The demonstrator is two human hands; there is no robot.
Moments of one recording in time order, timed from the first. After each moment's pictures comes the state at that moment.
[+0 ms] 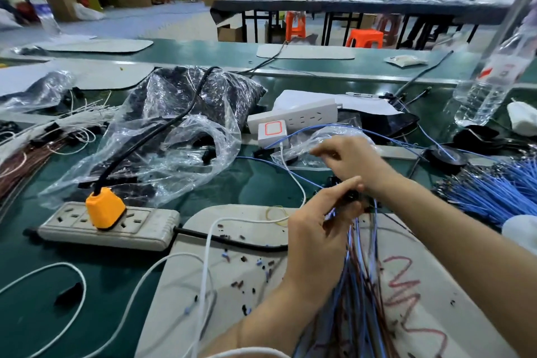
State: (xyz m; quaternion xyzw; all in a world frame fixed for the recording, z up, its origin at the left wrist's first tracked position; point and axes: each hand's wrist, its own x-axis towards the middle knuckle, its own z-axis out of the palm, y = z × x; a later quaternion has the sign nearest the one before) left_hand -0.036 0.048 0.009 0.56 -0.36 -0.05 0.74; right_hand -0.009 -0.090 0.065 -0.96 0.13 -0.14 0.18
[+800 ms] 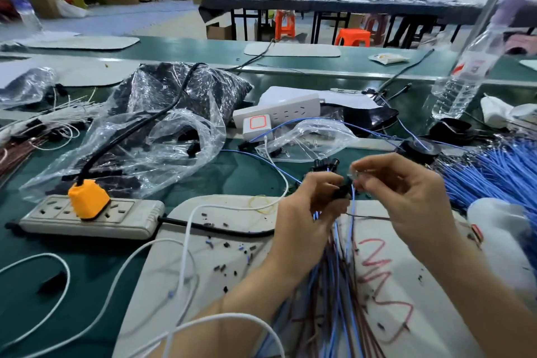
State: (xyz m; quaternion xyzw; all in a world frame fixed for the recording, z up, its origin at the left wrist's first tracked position) left_hand -0.035 0.046 0.007 0.59 -0.40 -0.09 0.70; right_hand -0.121 -0.062 0.056 -0.76 0.13 -0.37 0.51
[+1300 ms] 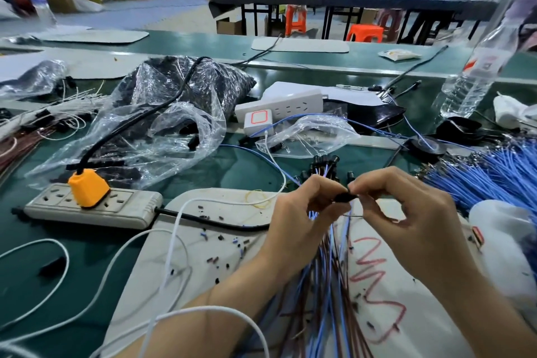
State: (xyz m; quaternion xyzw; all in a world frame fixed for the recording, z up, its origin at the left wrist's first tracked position) left_hand -0.038 0.050 0.012 0.61 -0.42 -0.12 0.66; right_hand -0.144 -0.060 0.051 -0.88 0.03 -0.40 0.25
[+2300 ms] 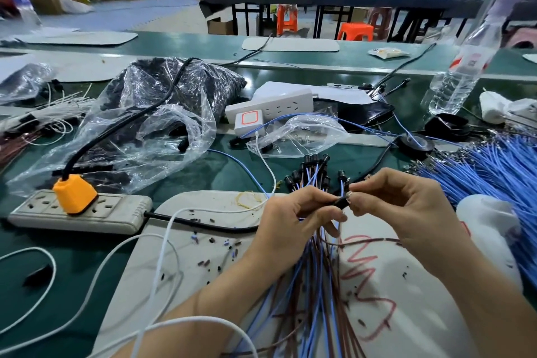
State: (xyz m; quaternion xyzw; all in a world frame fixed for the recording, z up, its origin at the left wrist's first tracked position) left_hand -0.037 0.051 0.008 0.58 -0.42 -0.20 0.67; right_hand -0.149 -0.073 0.055 -0.75 0.17 -0.26 0.59
